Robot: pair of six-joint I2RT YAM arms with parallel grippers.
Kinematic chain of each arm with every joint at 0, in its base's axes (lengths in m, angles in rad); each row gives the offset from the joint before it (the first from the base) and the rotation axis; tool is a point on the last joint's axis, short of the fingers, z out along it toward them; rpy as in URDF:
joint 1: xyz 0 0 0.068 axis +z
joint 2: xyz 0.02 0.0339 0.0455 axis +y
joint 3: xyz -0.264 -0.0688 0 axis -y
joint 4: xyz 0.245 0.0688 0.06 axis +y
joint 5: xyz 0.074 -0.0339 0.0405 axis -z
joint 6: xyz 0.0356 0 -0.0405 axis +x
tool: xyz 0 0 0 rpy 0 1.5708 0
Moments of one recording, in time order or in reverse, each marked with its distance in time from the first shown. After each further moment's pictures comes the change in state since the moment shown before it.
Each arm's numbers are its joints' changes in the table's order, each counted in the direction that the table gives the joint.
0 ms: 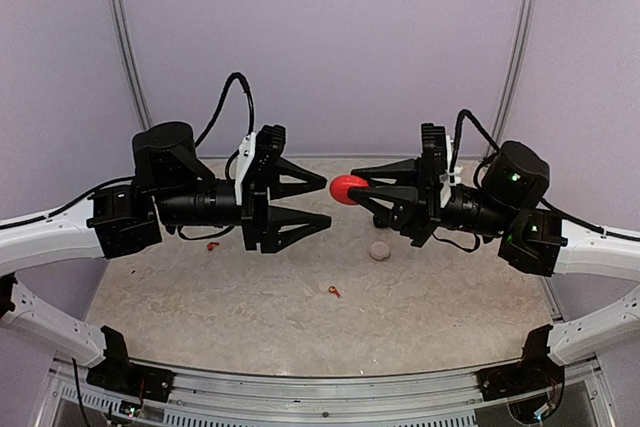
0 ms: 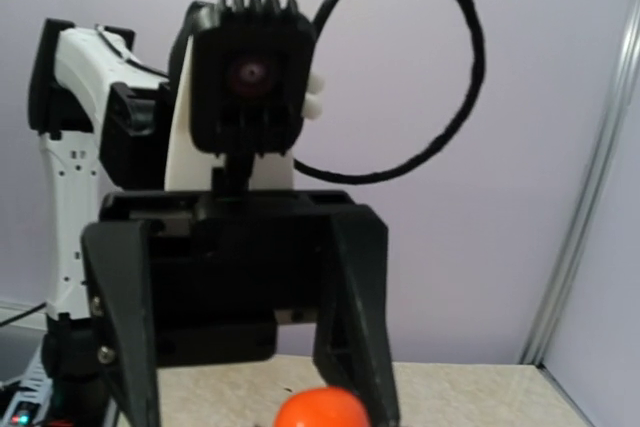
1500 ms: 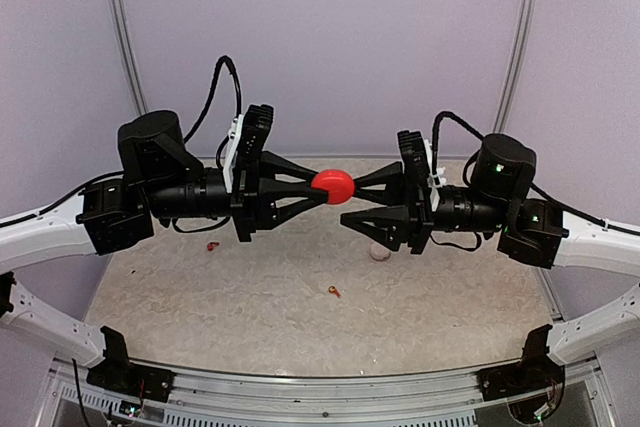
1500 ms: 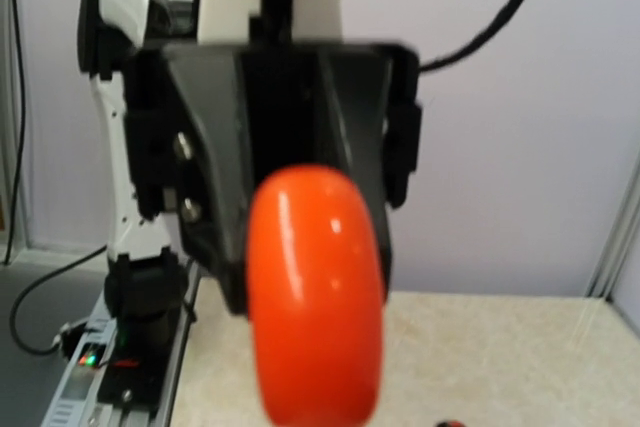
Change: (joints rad) left arm -0.019 -0.014 0.049 -0.008 0.007 -0.050; right arm -0.001 0.013 0.063 0.191 -0.073 0.014
